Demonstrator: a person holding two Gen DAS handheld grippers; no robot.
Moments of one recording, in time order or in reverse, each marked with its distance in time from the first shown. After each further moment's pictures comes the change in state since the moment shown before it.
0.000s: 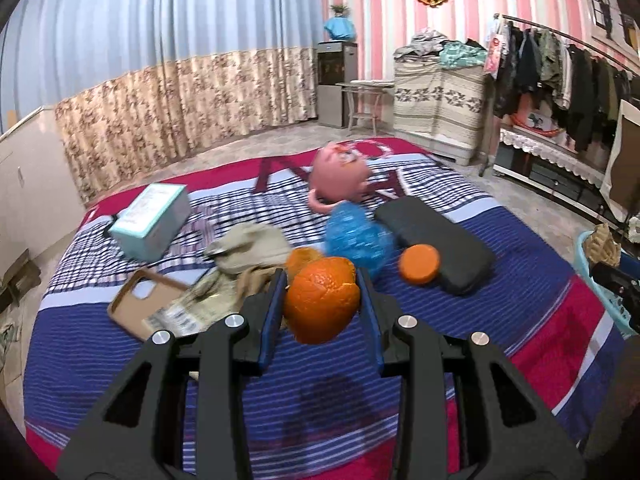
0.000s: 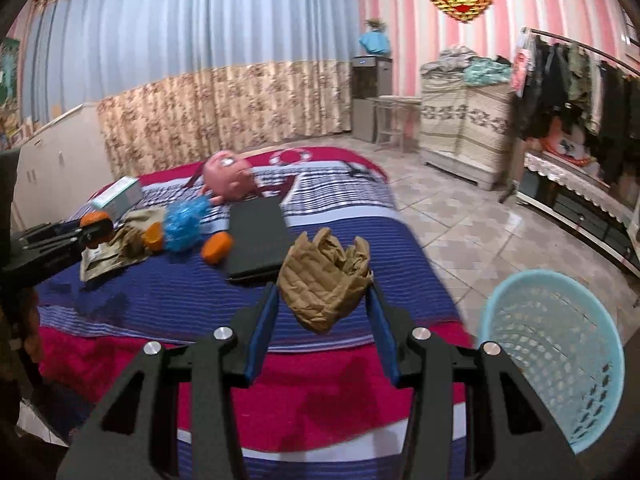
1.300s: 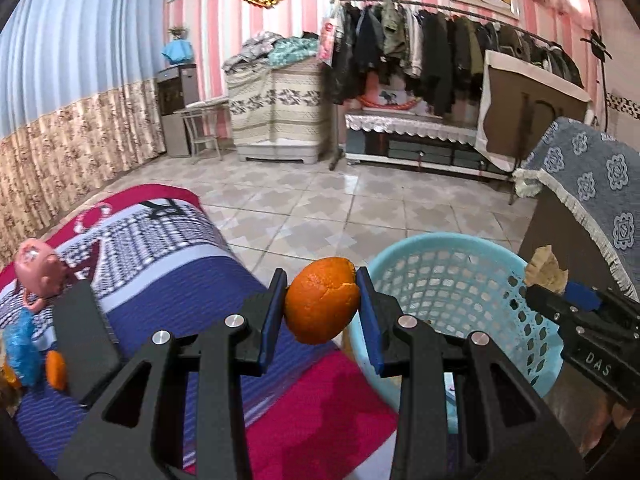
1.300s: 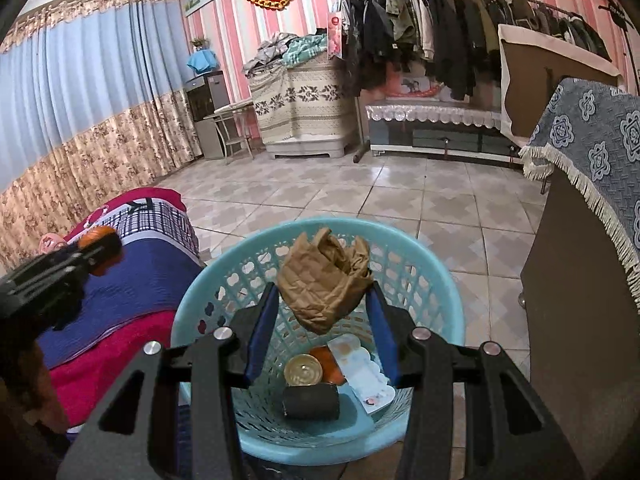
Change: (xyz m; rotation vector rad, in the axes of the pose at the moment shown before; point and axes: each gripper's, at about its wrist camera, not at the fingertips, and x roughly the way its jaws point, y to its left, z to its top) left arm 0.037 -0.315 0.021 0.271 -0.036 -0.438; right arm -0.035 -0.213 -0.055 0.409 -0.017 -0.393
